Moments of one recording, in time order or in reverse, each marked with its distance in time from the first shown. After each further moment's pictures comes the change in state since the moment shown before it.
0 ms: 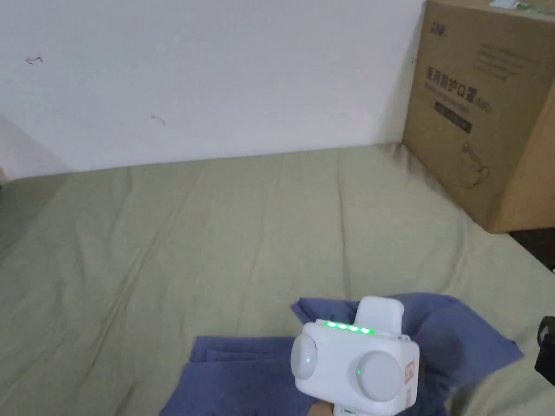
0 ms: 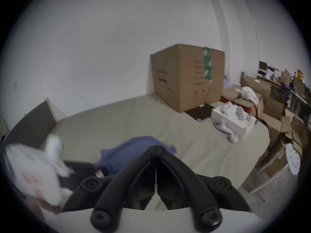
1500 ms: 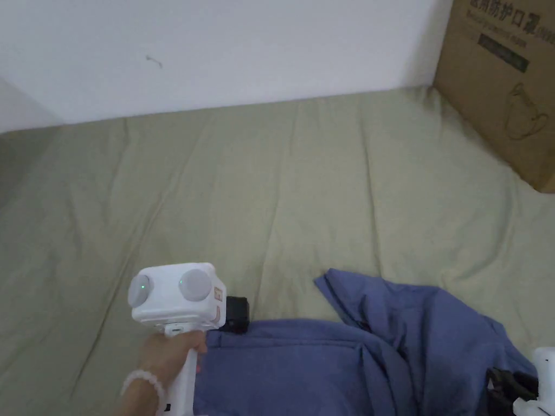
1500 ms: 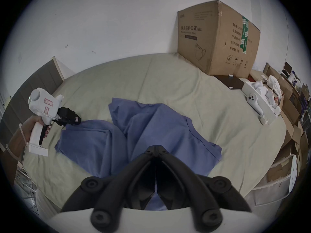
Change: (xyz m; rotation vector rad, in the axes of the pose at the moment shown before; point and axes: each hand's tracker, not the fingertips) left arm -0.322 0.014 -0.037 -0.236 0.398 0.367; right arm -0.075 -0.067 -0.083 -0.320 0.139 0.176
